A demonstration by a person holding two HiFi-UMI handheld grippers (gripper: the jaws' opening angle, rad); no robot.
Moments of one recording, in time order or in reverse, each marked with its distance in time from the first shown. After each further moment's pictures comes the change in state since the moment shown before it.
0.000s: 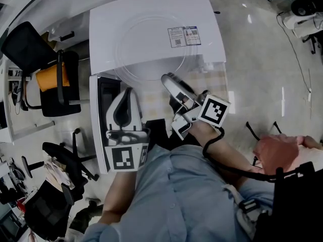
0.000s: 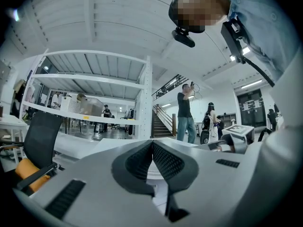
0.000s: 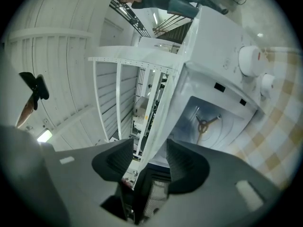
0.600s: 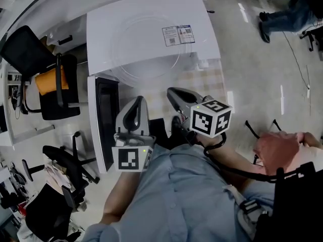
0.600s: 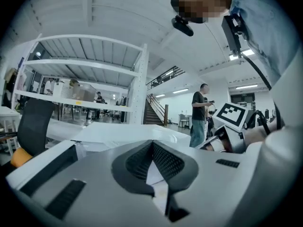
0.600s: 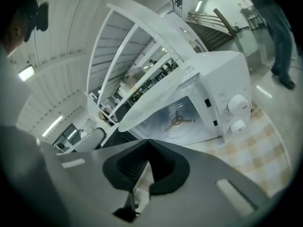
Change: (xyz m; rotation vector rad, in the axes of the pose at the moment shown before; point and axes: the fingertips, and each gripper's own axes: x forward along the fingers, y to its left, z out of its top) left arm -0.015 -0.037 -0.035 -0.042 0.147 -0.100; right arm -0.040 -0.023 -0.037 -0.408 0.324 -0.344
